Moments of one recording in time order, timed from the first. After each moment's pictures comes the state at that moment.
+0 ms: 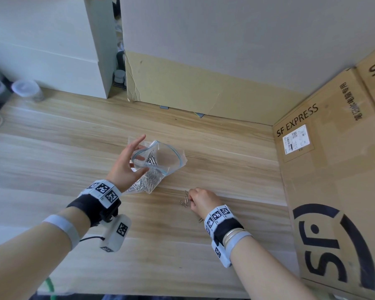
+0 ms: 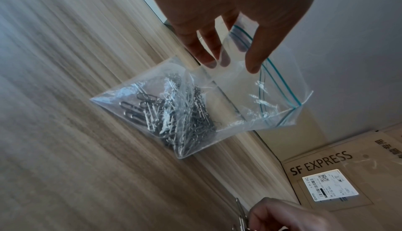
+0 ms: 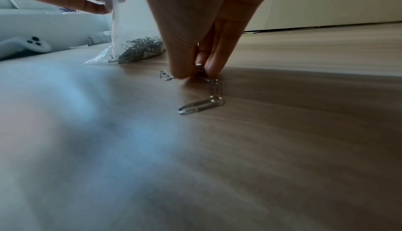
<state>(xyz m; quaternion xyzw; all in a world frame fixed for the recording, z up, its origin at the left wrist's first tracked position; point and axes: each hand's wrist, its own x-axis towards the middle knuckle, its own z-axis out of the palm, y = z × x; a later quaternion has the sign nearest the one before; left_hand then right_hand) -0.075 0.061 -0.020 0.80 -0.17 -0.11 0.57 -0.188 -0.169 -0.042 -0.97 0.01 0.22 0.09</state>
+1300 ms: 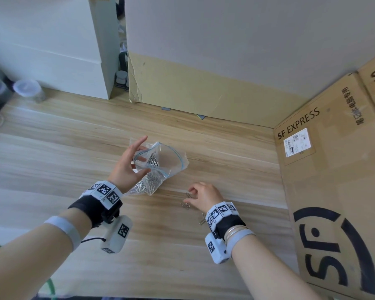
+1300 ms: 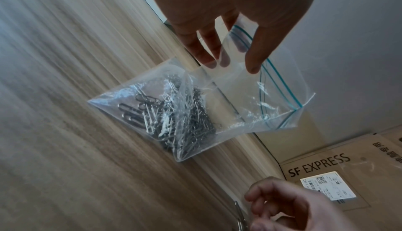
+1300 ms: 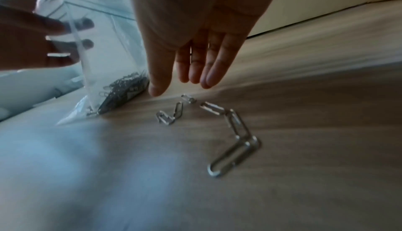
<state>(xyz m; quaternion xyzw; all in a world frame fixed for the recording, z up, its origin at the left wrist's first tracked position) -0.071 0.062 -0.021 0.79 -0.17 -0.11 0.57 -0.170 -0.173 -0.028 -0.95 0.09 0.22 0.20</state>
